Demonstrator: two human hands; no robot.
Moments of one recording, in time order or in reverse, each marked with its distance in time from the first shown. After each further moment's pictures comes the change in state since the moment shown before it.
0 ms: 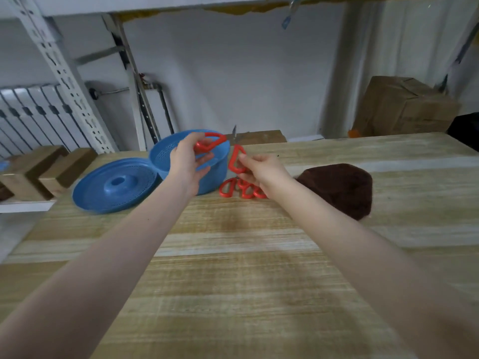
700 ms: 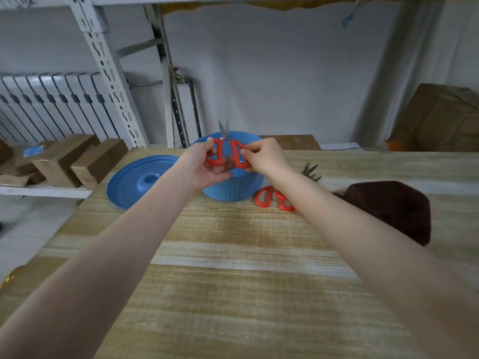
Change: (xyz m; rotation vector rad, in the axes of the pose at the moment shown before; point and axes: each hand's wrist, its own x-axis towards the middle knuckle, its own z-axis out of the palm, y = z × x) left_hand 0.046 0.028 -0.061 -0.046 -0.046 -0.291; right_hand 0.061 -0.014 0.083 -0.599 -0.006 -0.290
